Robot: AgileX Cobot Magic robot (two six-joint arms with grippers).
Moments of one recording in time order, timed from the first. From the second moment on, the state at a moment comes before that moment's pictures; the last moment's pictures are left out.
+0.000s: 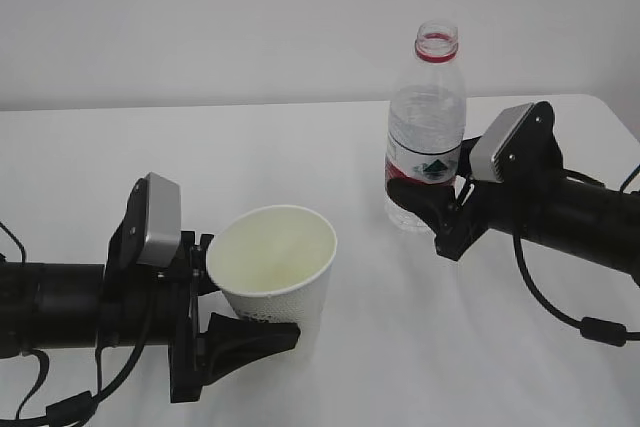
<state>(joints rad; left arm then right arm) -0.37 1.95 -0.55 1.06 -1.15 -0.32 0.13 1.96 -0.69 -0.74 -1.07 0.03</state>
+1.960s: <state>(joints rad) -0.56 1.95 -0.55 0.97 -1.15 -0.29 0.13 1.86 -0.69 -0.88 -1.08 -0.26</state>
